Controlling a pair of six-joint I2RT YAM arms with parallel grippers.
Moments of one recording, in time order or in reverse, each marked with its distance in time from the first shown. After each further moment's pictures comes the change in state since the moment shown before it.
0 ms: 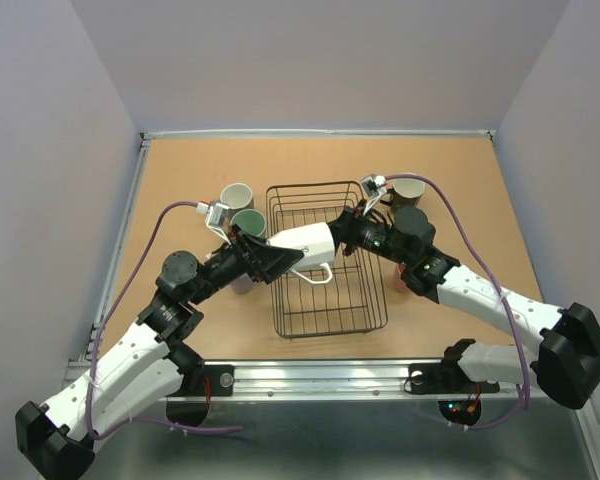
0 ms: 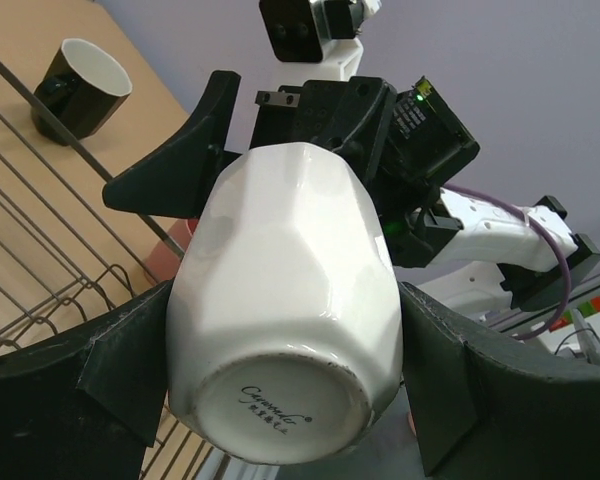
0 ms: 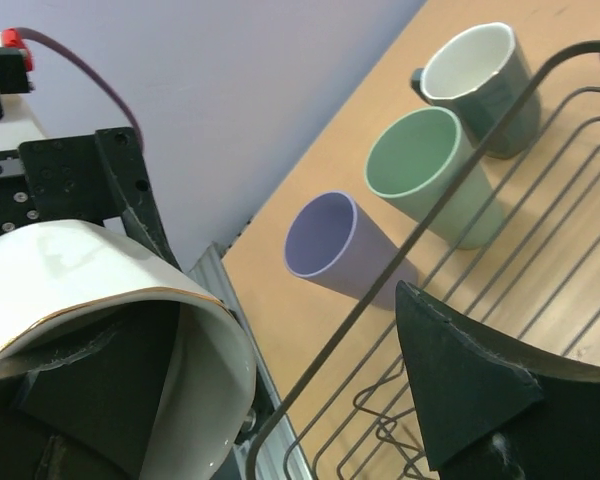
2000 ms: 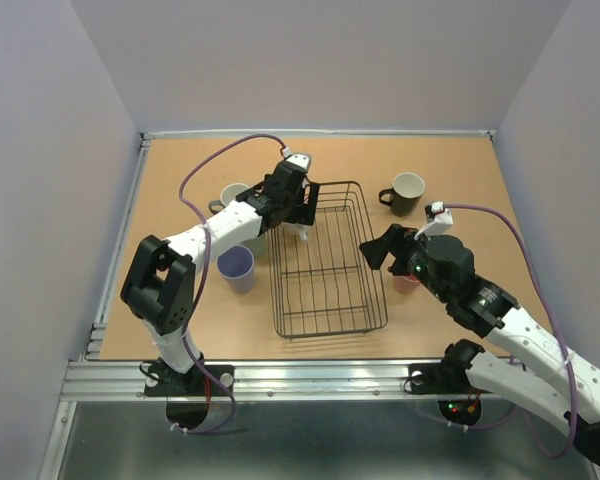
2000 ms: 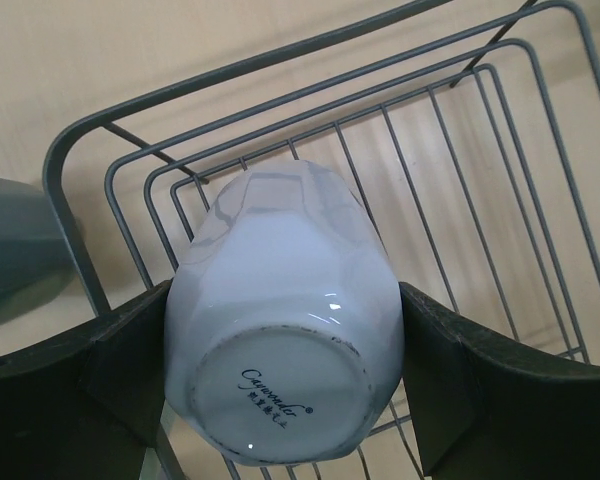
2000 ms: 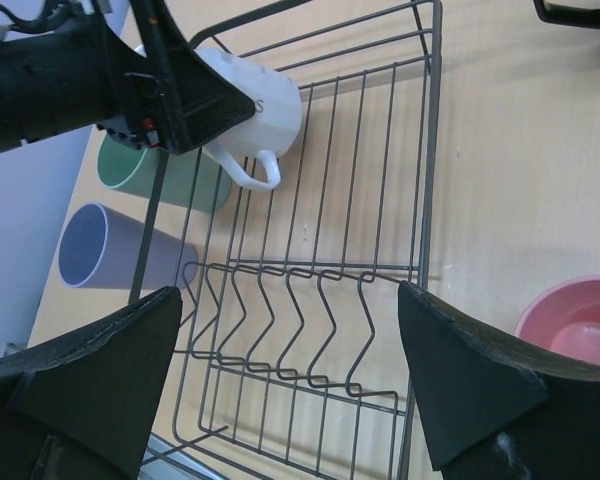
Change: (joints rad) left arm 0.013 1.045 0.801 -0.666 -0.551 0.612; right arm 0.006 -0.455 -0.069 -0.699 0.583 -0.037
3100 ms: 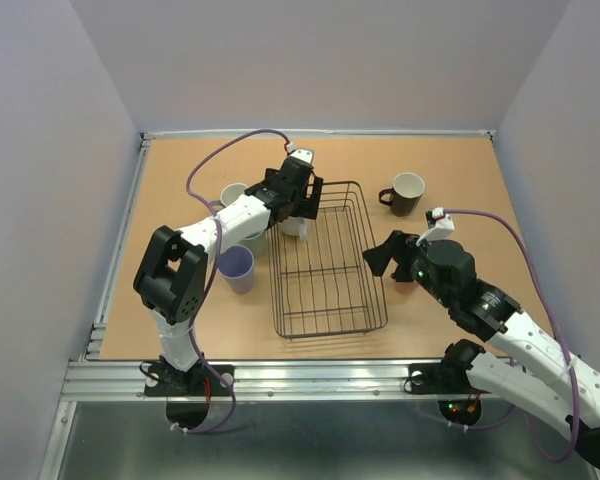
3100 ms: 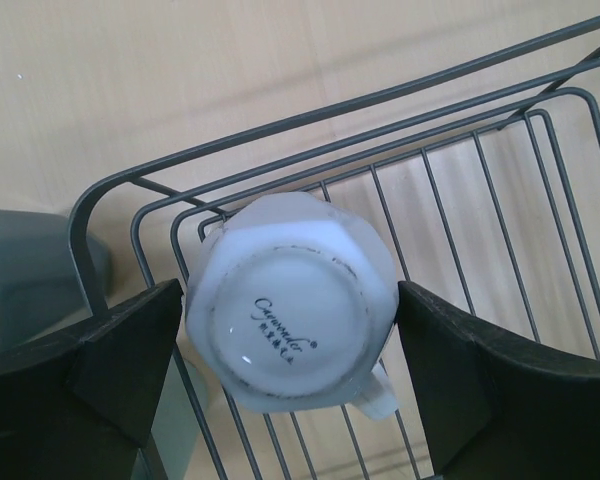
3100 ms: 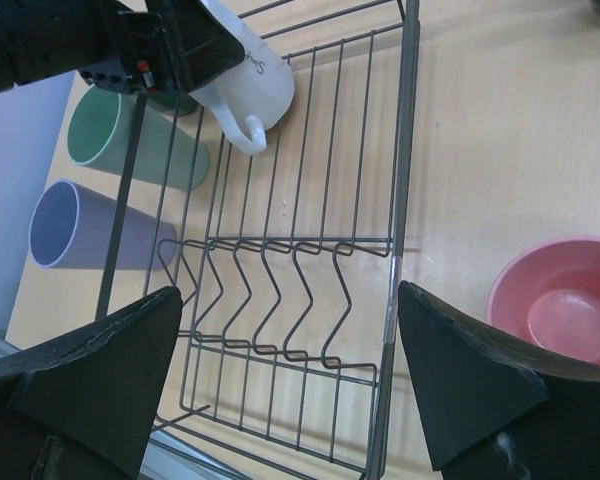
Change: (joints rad) left arm -0.001 0.127 0.081 0.003 -0.097 0.019; right arm 0.000 -0.046 -0.028 -0.065 -0.003 0.000
